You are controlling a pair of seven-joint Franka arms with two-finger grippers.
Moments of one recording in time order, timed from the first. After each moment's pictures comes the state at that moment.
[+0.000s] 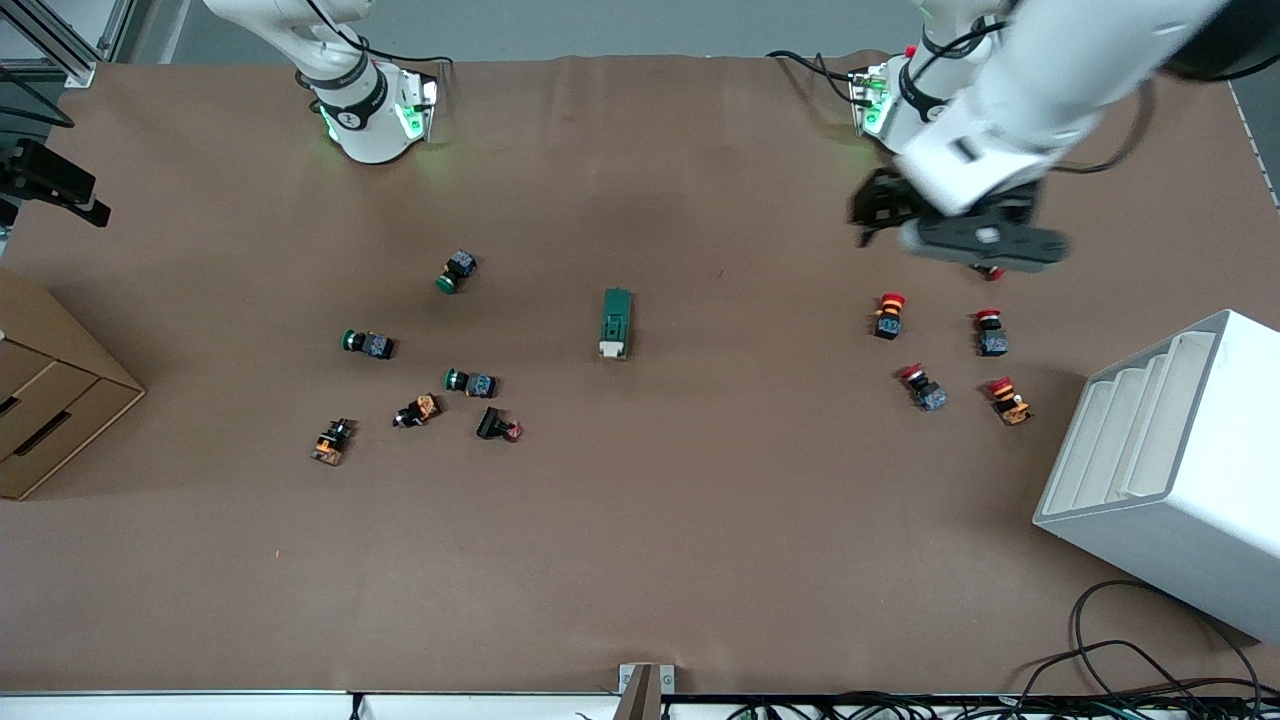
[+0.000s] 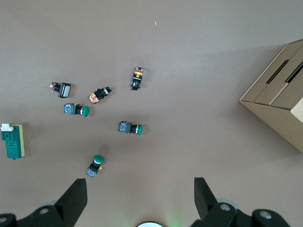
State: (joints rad) left arm -0.04 0.10 -0.48 -1.54 -0.03 1.66 -0.40; right arm 0.00 -0.05 -0.07 -1.48 0.02 1.41 -0.04
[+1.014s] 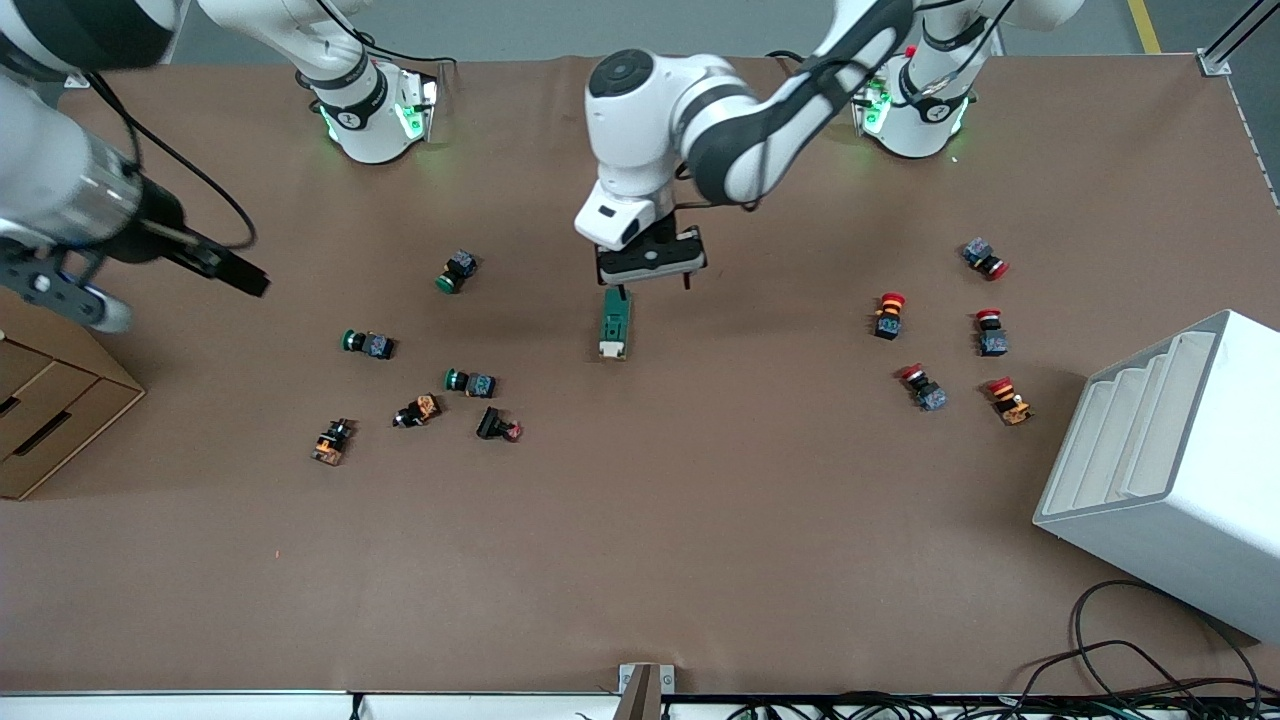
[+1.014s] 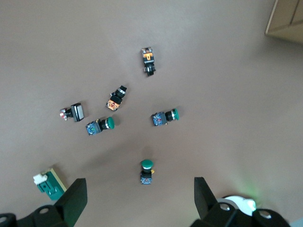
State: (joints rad) left arm -0.51 0.50 -0.53 -1.71 0.61 2.13 -1.46; right arm 0.22 0.11 -0.05 -1.50 0.02 1.45 0.69
